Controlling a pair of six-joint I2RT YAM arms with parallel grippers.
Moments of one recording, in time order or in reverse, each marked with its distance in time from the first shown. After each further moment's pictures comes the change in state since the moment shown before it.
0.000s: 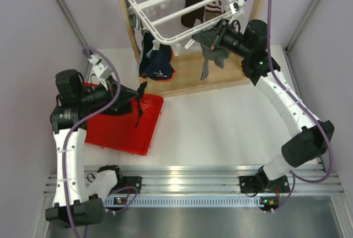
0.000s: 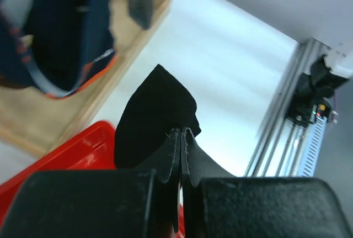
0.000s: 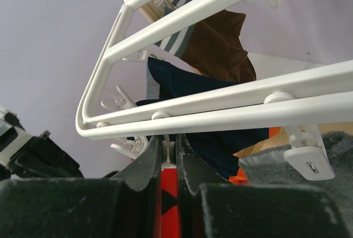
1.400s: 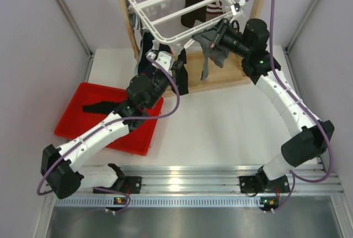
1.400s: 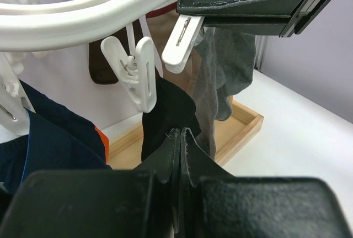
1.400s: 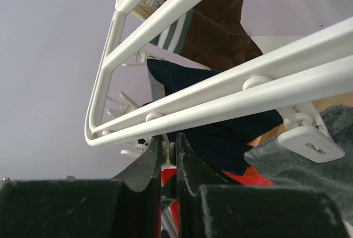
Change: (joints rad) left arm -0.959 0.237 -0.211 1.108 -1.339 -0.135; right arm 0.000 0.008 0.025 -0.069 0.029 0.151
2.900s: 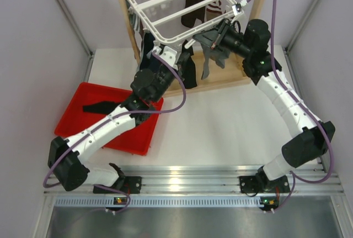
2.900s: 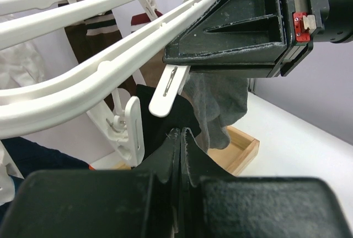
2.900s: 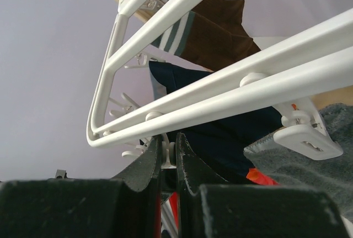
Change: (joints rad) left arm -0.001 0.100 0.084 0.099 0.048 0.031; right arm -0.006 -0.011 -0.015 0.012 -0.006 0.010
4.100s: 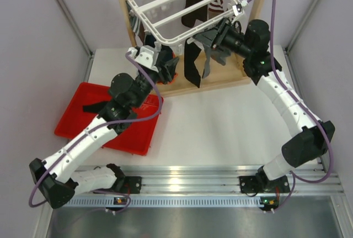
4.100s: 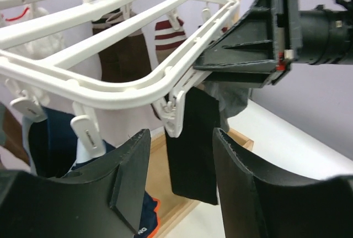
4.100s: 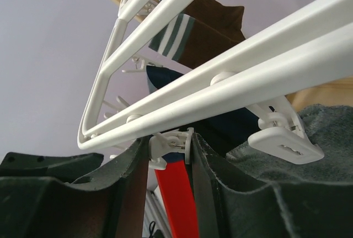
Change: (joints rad) left arm 0.021 -0.216 -0.007 -0.198 -0.014 -0.055; right arm -0.011 0.002 -0.008 0.011 -0.012 -0.023
